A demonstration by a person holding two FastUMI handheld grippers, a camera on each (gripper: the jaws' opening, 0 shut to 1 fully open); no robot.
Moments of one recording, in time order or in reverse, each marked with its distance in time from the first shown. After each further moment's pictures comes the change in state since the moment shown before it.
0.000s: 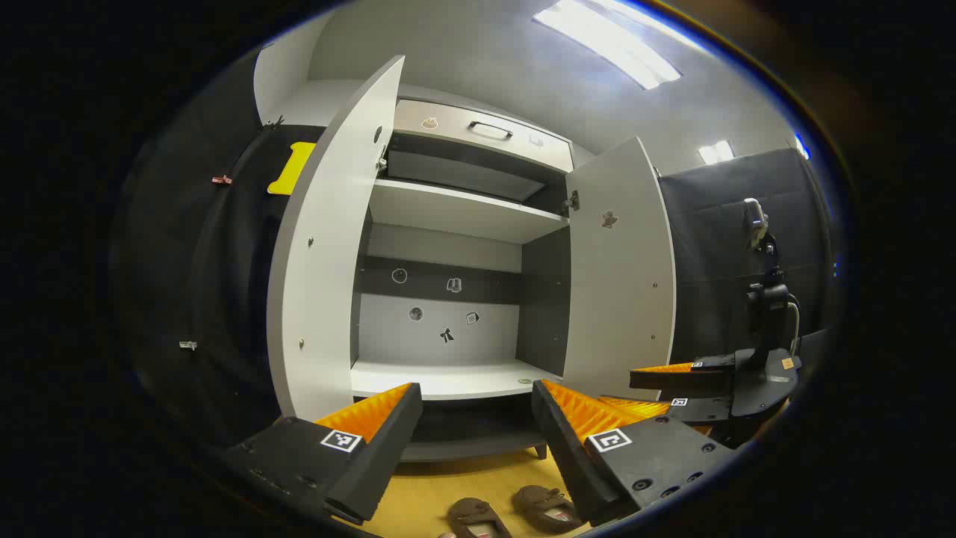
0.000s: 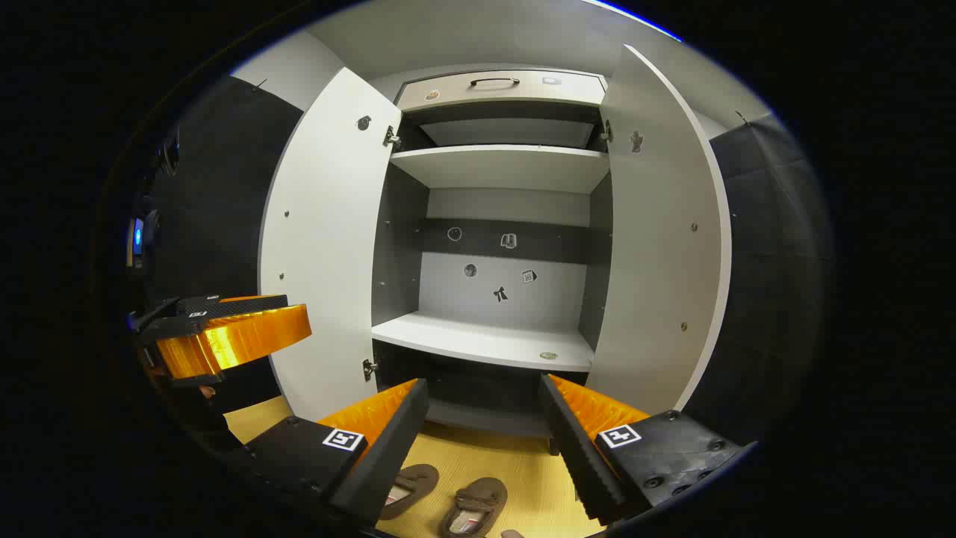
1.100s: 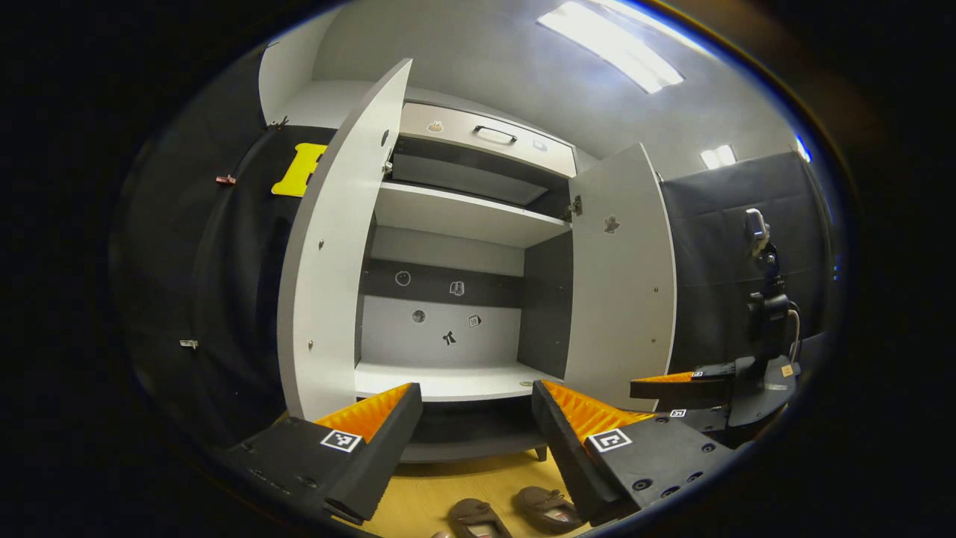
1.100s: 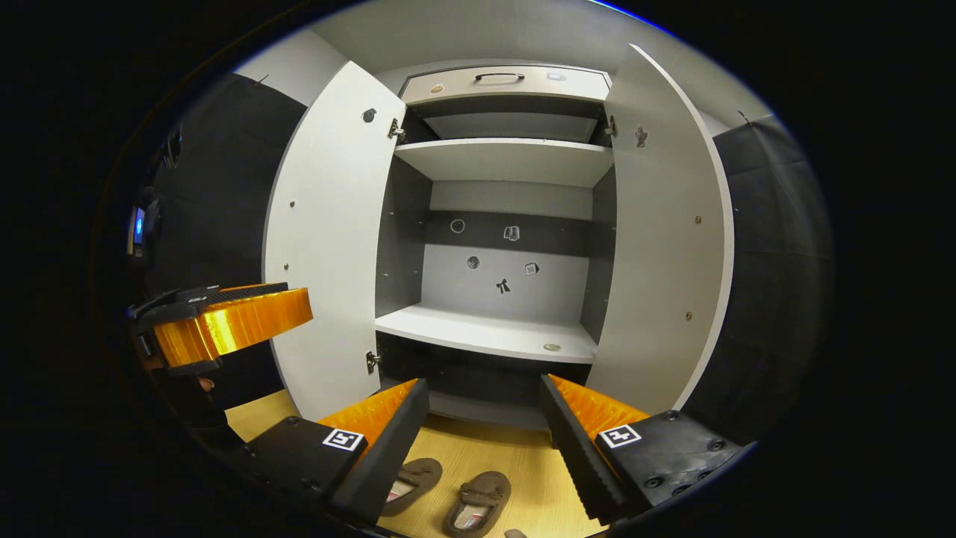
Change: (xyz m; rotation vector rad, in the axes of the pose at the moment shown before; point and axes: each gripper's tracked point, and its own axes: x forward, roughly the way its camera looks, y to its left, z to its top) left arm -0.005 0.007 0.003 -0.008 -0.015 0.003; right arm -0.004 0.009 -0.011 -0.006 0.028 -0.010
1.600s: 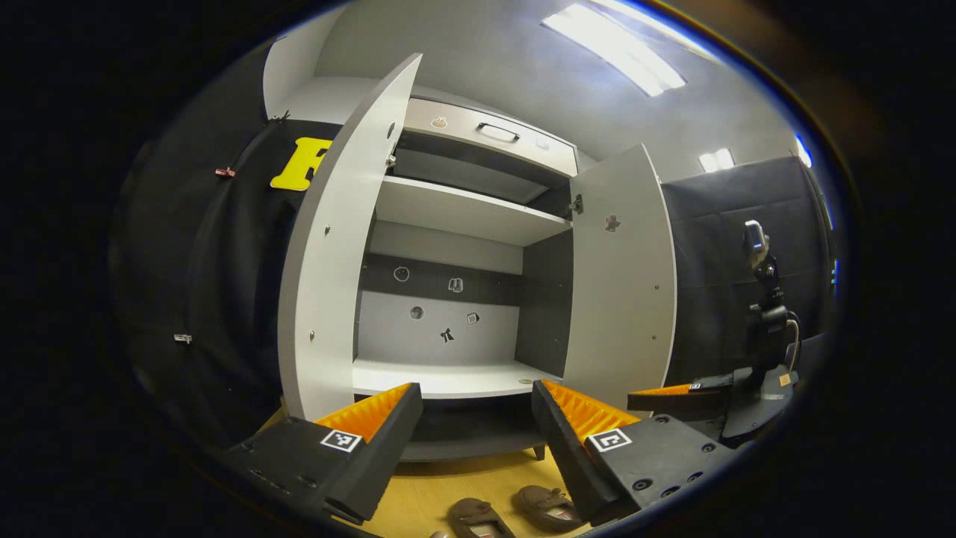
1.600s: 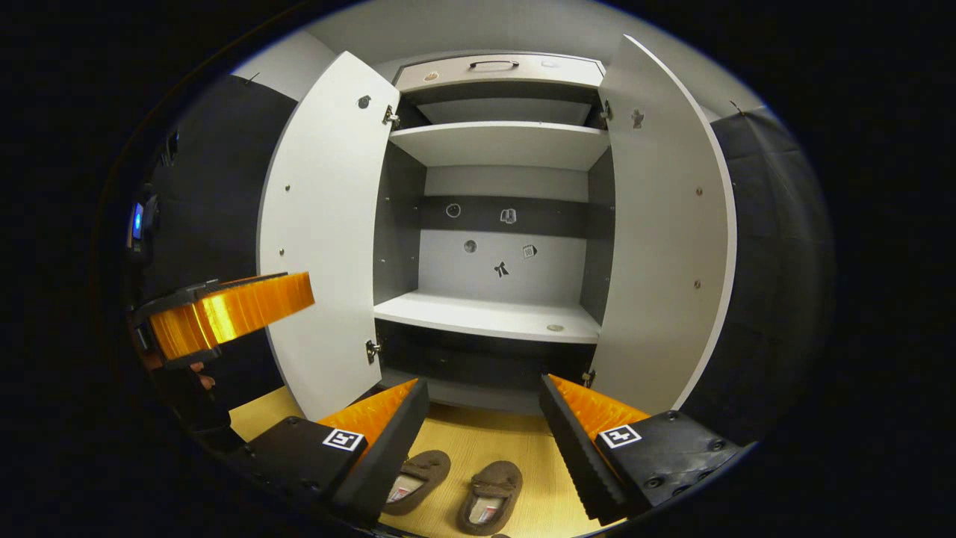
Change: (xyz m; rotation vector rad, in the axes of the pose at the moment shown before) left arm 0.003 0.013 -0.010 -0.021 -0.009 -0.024; right arm 0.002 0.012 -0.039 0.034 0.077 -0.039
